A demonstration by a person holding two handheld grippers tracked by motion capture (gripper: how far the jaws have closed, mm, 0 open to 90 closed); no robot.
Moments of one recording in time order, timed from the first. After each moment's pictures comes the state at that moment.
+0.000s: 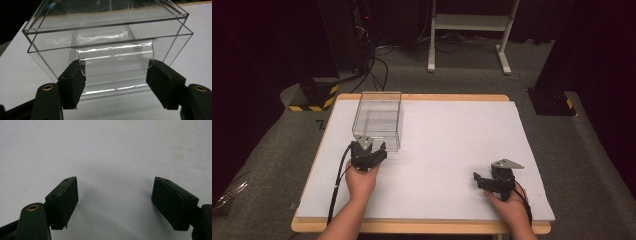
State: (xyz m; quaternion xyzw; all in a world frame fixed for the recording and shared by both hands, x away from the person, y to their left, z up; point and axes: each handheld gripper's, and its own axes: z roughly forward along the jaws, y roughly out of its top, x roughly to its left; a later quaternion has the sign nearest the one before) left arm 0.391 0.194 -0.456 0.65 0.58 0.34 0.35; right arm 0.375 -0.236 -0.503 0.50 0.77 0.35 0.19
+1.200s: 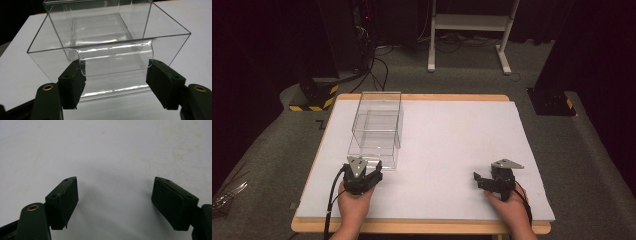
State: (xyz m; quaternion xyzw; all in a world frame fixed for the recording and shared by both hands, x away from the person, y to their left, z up) left arm 0.320 0.198 -0.461 0.66 0.56 0.35 0.37; right arm 0.375 -0.236 -0.503 0.50 0.77 0.35 0.19
